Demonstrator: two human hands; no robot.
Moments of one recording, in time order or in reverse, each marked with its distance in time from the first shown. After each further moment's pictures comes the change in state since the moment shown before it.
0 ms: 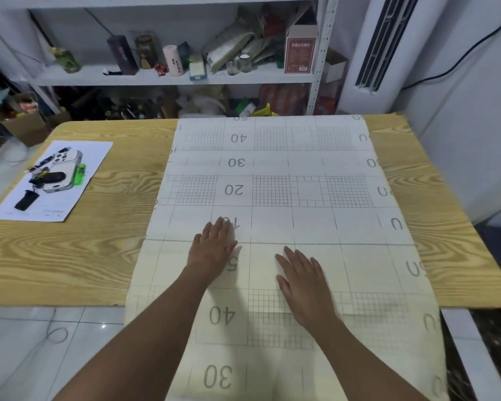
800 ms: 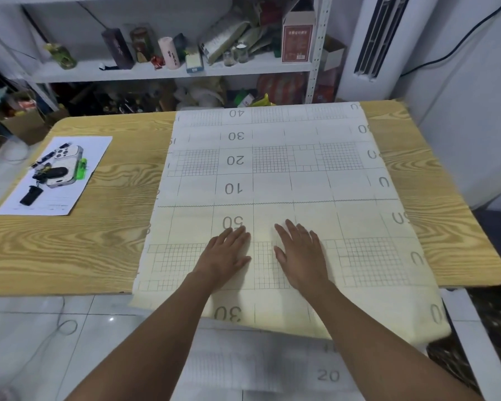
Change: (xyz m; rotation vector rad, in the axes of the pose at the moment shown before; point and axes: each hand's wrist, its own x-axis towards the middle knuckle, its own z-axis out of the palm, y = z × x) left_hand -0.028 0.009 0.025 0.044 -0.010 0.244; right_hand 0.022 -0.005 -0.017 0.078 0.037 -0.006
